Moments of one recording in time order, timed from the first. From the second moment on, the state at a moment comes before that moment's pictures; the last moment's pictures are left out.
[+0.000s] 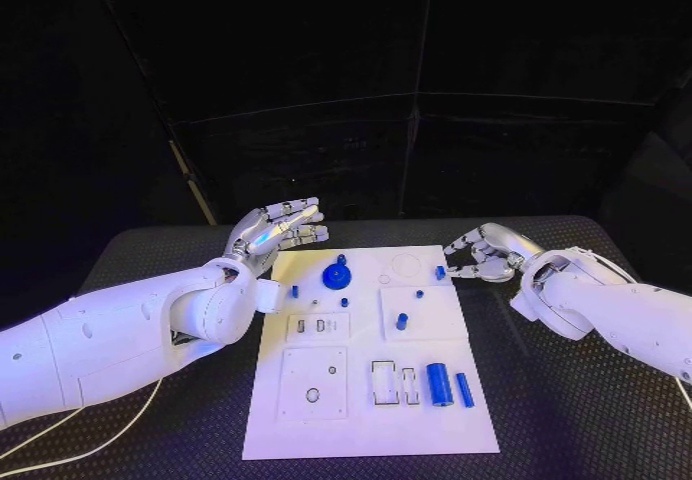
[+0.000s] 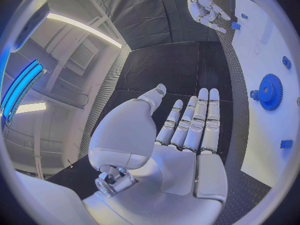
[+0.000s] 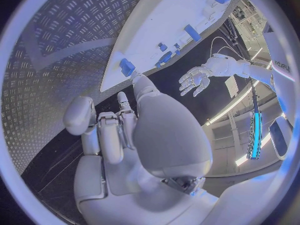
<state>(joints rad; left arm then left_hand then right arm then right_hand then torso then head) 1.18 -0.83 -0.04 1.50 0.05 -0.34 0.53 1.19 0.02 0.29 0.01 0.05 0.68 0.19 0.11 0.06 0.79 0.24 0.11 0.06 0.90 0.19 0.16 0.09 0.15 0.75 0.29 0.26 0.12 1.12 -0.83 0.06 1.27 -1.18 -0.33 0.10 1.46 -0.09 0.03 0.12 0.26 0.94 0.15 0.09 0.08 1.45 0.07 1.45 1.31 1.47 0.00 1.56 1.31 0.12 1.29 0.11 1.33 1.02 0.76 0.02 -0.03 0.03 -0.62</state>
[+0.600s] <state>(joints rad) 1.18 -0.83 -0.04 1.50 0.05 -0.34 0.53 1.19 0.02 0.29 0.00 0.05 0.68 0.19 0.11 0.06 0.79 0.24 0.11 0.06 0.90 0.19 0.16 0.09 0.15 0.75 0.29 0.26 0.12 1.12 -0.80 0.06 1.23 -1.21 -0.29 0.12 1.47 -0.08 0.04 0.11 0.26 0.98 0.14 0.10 0.08 1.45 0.07 1.45 1.31 1.47 -0.01 1.56 1.31 0.12 1.29 0.10 1.33 1.02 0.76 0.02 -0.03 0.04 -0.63</state>
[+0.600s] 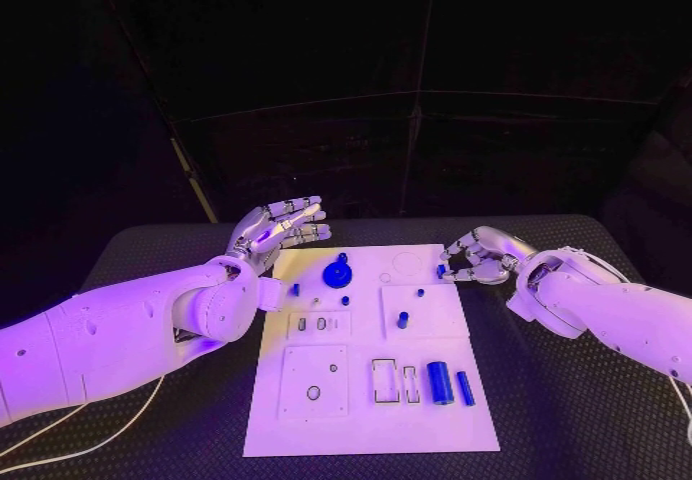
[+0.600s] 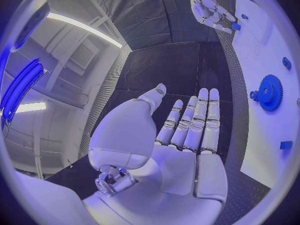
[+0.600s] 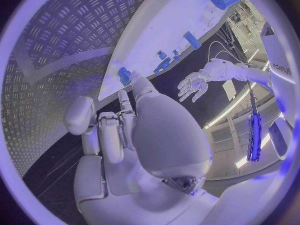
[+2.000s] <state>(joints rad) 1.18 -0.83 -0.04 1.50 0.05 -0.33 0.53 1.20 0.03 0.29 0.00 0.05 0.68 0.19 0.11 0.06 0.79 0.24 0.11 0.06 0.90 0.19 0.16 0.09 0.15 0.75 0.29 0.26 0.12 1.11 -0.76 0.06 1.19 -1.26 -0.26 0.12 1.46 -0.03 0.06 0.10 0.24 1.08 0.13 0.12 0.08 1.46 0.05 1.45 1.31 1.47 -0.02 1.56 1.31 0.12 1.30 0.09 1.33 1.04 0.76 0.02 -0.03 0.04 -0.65</state>
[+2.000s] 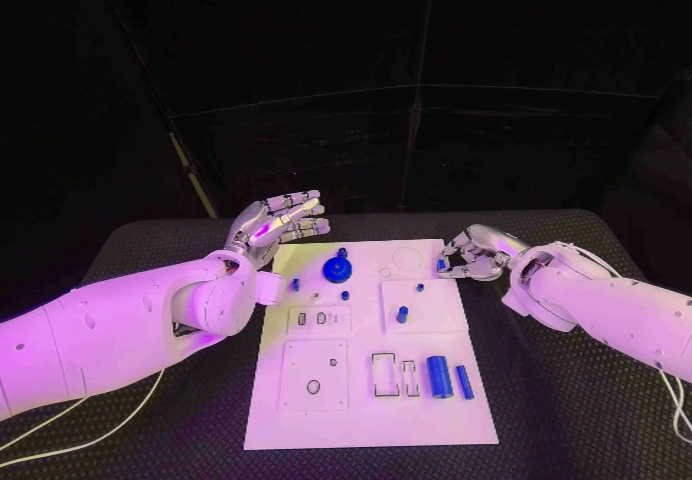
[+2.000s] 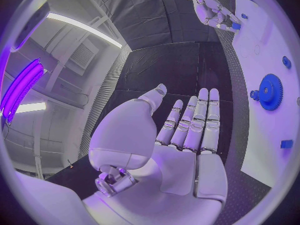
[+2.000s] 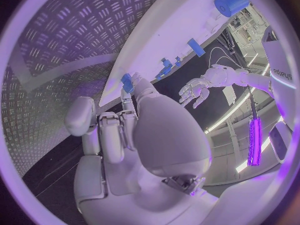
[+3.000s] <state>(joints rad) 1.18 -0.84 -0.04 1.50 0.05 -0.33 0.53 1.20 0.03 0.29 0.00 0.05 0.69 0.19 0.11 0.06 0.79 0.24 0.11 0.06 0.90 0.19 0.15 0.09 0.15 0.75 0.29 0.26 0.12 1.11 -0.74 0.06 1.53 -1.28 -0.38 -0.01 1.46 0.01 0.10 0.11 0.21 1.10 0.12 0.13 0.07 1.46 0.04 1.46 1.31 1.47 -0.03 1.56 1.31 0.12 1.31 0.08 1.34 1.05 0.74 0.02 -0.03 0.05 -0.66</state>
